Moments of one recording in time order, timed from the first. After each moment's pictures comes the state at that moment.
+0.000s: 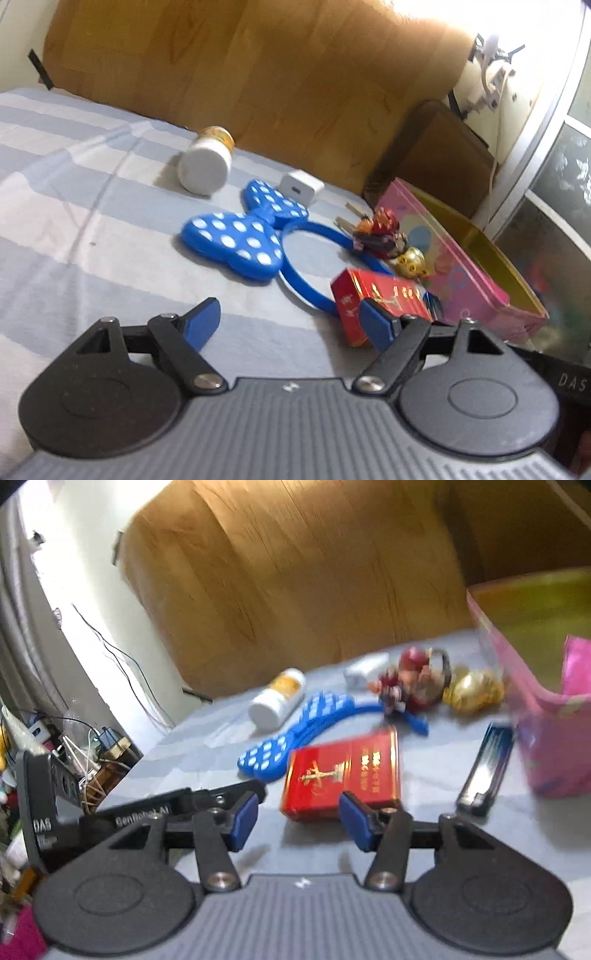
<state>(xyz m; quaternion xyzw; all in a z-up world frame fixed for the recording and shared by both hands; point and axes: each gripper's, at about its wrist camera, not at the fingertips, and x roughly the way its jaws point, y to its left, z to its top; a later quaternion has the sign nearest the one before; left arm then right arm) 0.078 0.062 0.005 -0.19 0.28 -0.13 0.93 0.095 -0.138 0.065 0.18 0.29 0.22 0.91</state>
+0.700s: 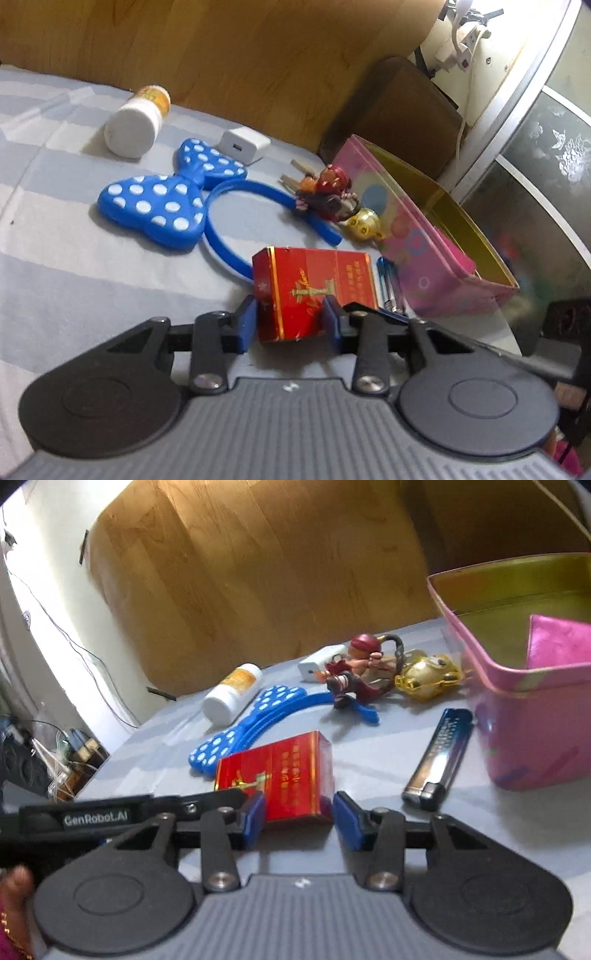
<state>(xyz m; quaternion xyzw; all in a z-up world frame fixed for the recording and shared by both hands) 0.094 0.019 0.008 -0.18 0.34 -0.20 0.90 0.114 -0.156 0.042 0.18 0.32 0.19 0.91</state>
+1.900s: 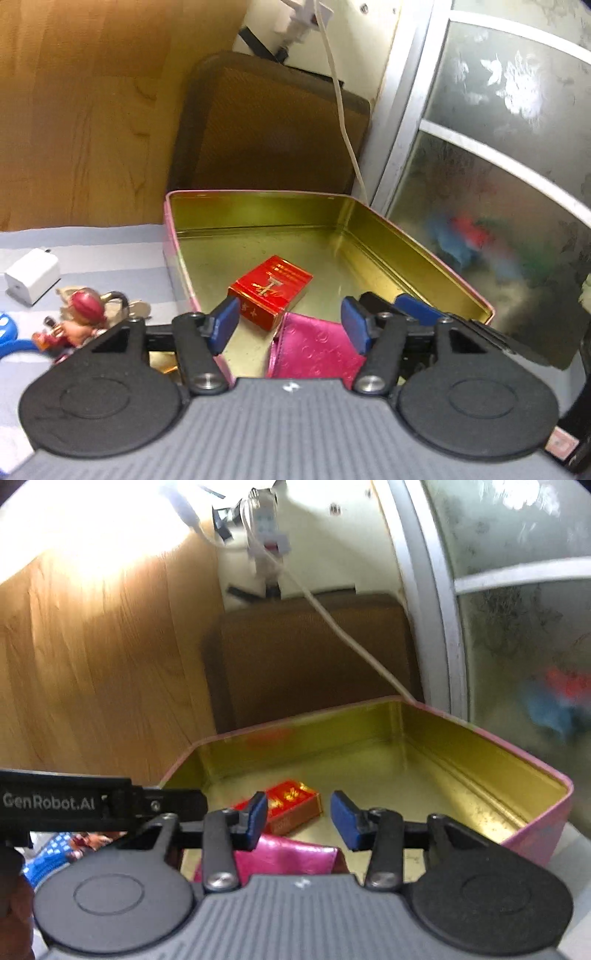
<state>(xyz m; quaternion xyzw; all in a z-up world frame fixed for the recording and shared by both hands) 0.172 -0.168 0.064 -0.06 0.26 -0.27 0.92 0.123 -0.302 0.066 0.12 0.16 -0.07 0.98</state>
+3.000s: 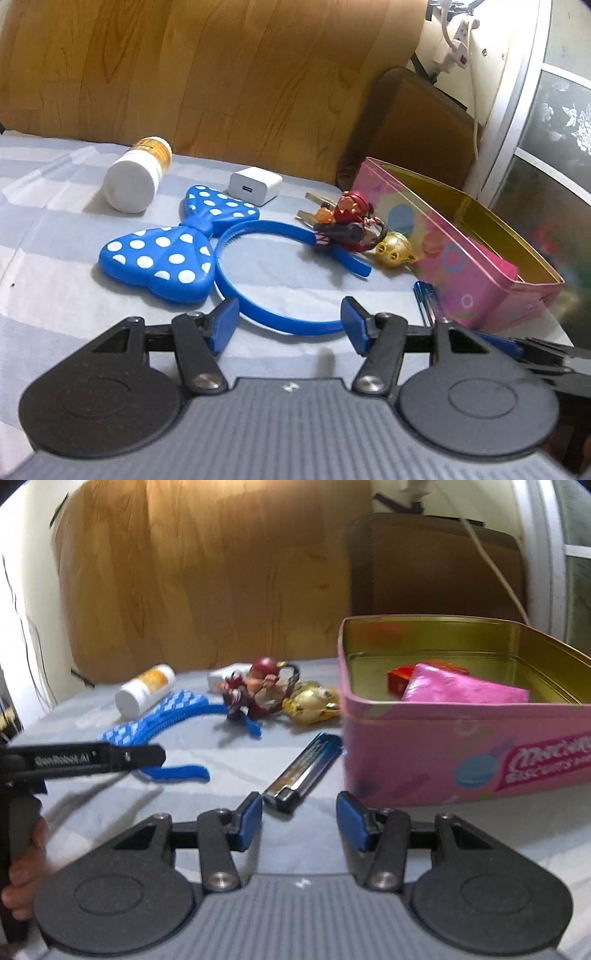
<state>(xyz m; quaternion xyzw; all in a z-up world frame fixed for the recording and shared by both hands) 0.113 0.009 -0.005 -0.11 0.27 -0.15 0.94 0.097 -0.179 0.036 0.06 0.30 0.06 0.95</state>
